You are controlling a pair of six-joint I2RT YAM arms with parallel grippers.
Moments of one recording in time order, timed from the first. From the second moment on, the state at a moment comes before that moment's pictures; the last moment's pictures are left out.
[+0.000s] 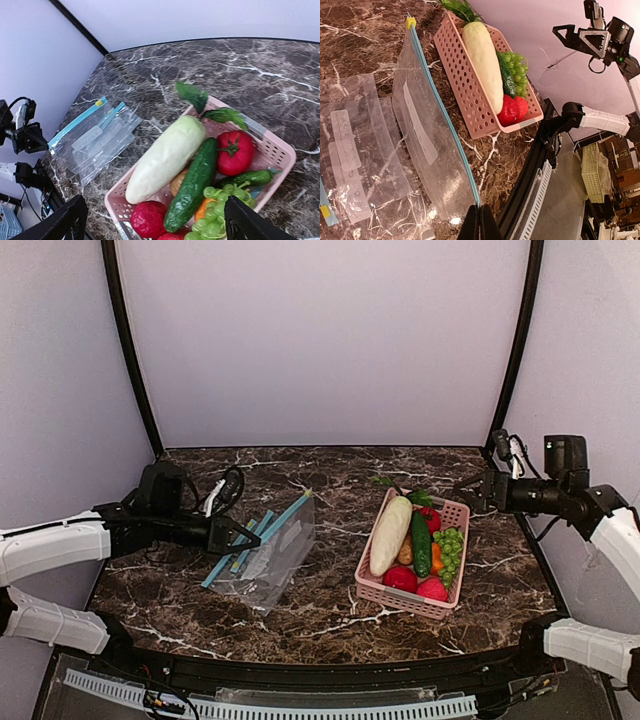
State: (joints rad) left arm -0.60 1.12 0.67 -0.13 0.62 -0.45; right arm 0.15 0.84 0.84 -0.56 -0.58 0.25
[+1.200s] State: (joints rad) left arm -0.76 0.99 0.79 -0.13 1.00 -0.61; right arm 0.67 1.10 0.76 -0.06 -0.77 0.37
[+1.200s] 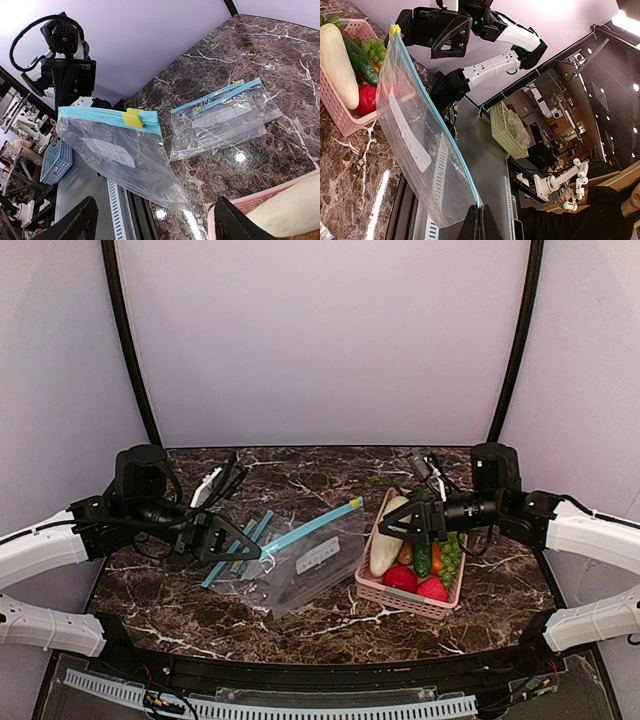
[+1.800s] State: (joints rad) left arm -0.76 0.97 0.79 -0.06 1.02 -0.66; right arm 0.74 1.24 0.82 0.02 -0.75 0.35
